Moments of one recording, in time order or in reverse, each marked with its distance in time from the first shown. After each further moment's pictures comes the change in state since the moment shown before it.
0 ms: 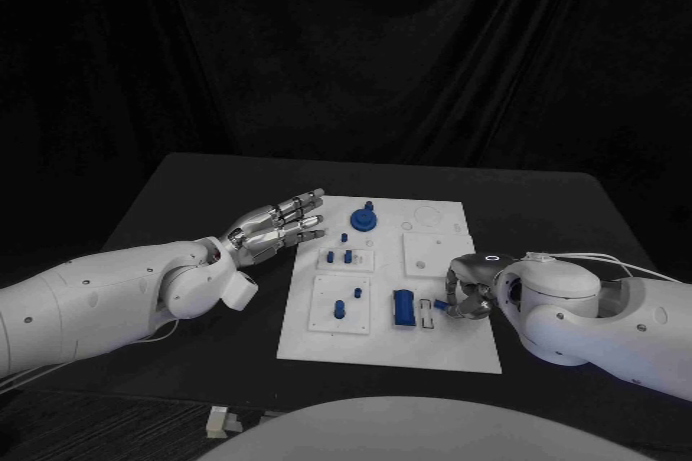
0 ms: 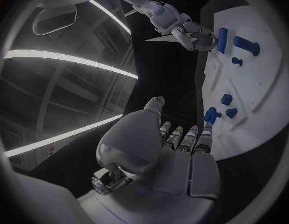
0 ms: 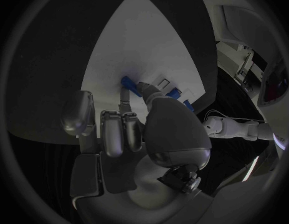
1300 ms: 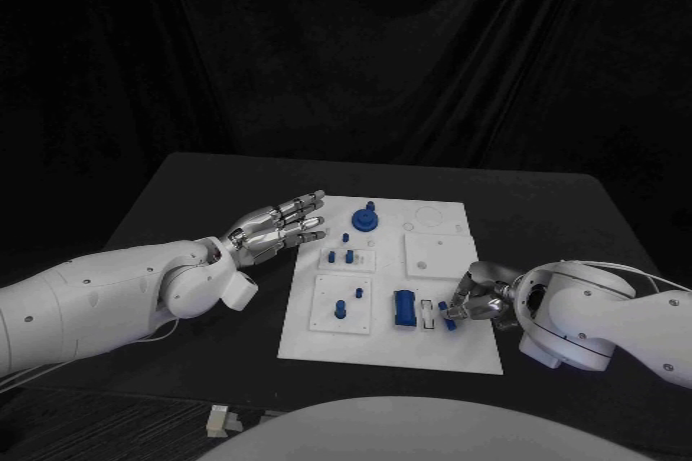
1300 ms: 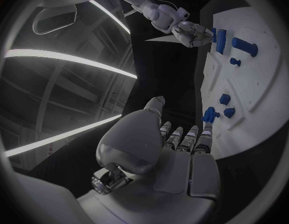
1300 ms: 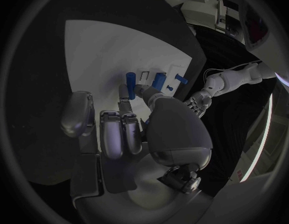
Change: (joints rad) left arm -0.001 -0.004 0.000 0.000 0.000 0.006 -0.010; left_hand 0.000 0.000 0.005 0.000 0.000 0.004 0.004 0.000 0.001 -0.002 0.001 0.000 0.000 0.003 0.003 0.004 0.001 0.000 0.004 -0.004 0.000 0.001; right arm 0.011 -0.069 -0.003 0.036 0.521 -0.182 0.024; right_hand -0.060 0.025 0.125 -0.032 0.053 0.216 -0.024 -0.071 -0.186 0.000 -0.019 0.000 0.000 0.001 -0.011 0.000 0.000 0.000 0.004 -0.011 0.011 0.000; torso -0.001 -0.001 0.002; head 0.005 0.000
